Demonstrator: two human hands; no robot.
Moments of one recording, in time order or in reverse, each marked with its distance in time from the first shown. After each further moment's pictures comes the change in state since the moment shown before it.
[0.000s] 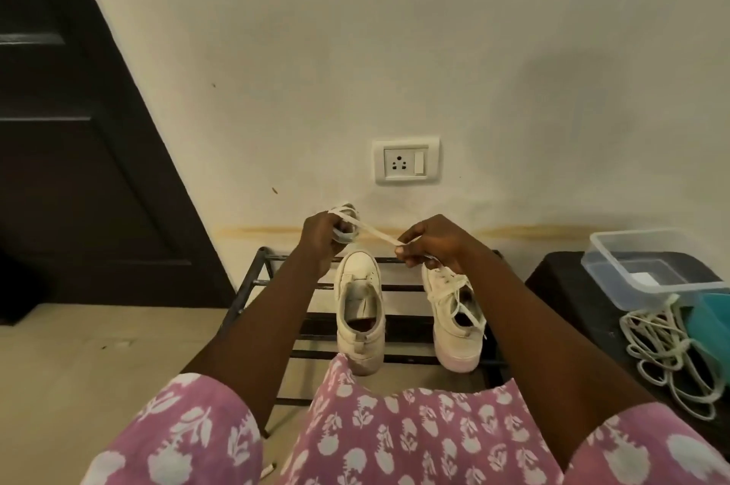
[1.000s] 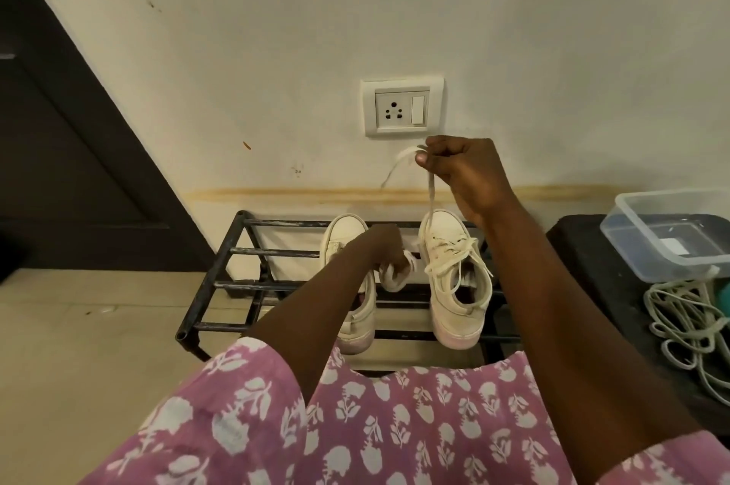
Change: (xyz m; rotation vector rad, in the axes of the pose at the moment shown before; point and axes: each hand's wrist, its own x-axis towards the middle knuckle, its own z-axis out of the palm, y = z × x) left_hand 0.038 -0.078 0.075 1.384 -0.524 0.058; right_hand 0.018 -0.003 -0.022 0.321 0.388 -0.366
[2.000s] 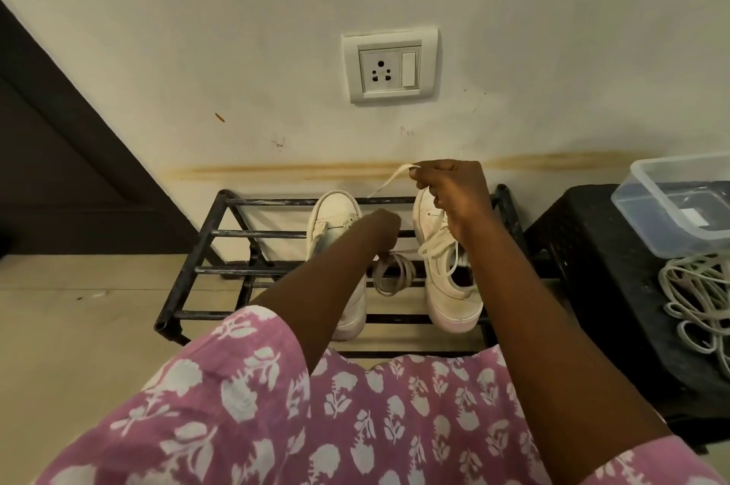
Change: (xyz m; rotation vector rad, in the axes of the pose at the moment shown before) left_hand 0.033 0.001 0.024 0.268 -0.032 -0.023; right_hand -0.002 0.068 -0.003 -0.095 0.136 0.217
